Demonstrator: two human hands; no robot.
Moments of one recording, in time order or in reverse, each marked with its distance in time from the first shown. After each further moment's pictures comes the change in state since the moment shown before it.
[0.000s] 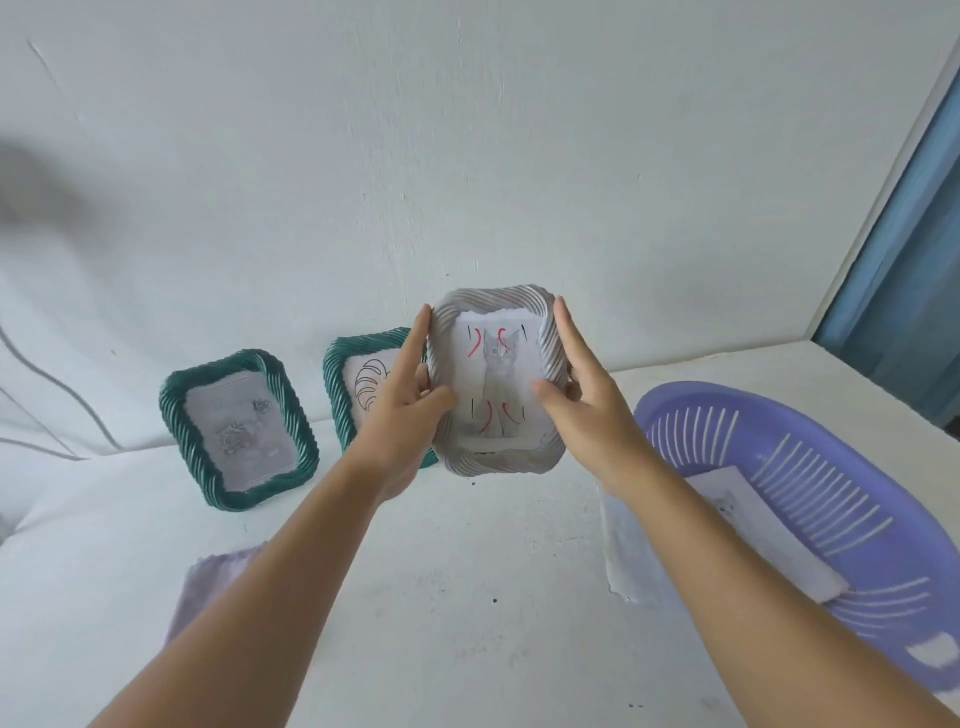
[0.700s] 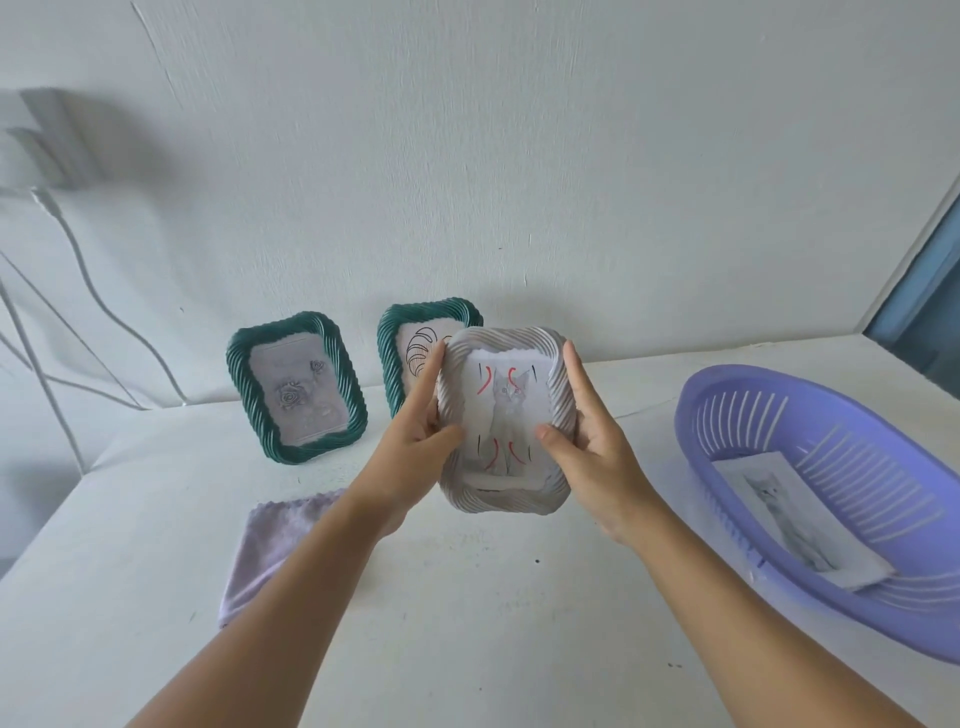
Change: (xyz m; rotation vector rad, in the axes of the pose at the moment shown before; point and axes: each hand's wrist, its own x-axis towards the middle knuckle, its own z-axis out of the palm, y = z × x) left_hand -0.077 -0.013 -0.033 0.196 0.024 -0.065; right_hand -0.056 0.009 0.051 0.167 -0.119 0.053
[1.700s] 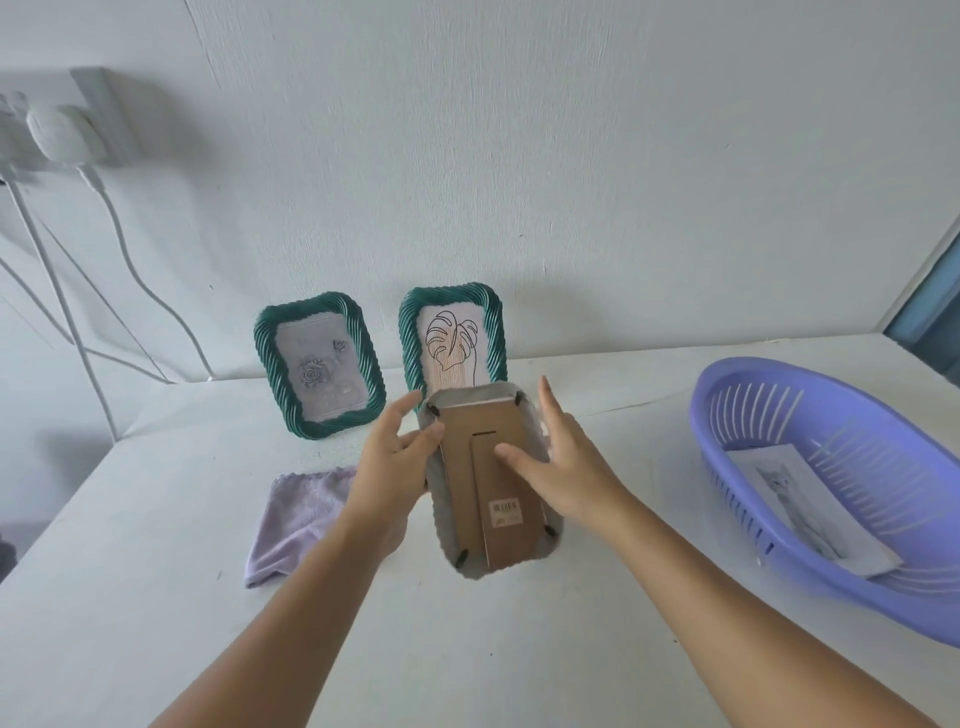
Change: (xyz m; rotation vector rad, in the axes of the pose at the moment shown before) left_hand -0.043 -0.010 -0.004 -0.253 0.330 -0.257; right_hand 0.000 0.026 0.029 -0.422 -0.137 0.227
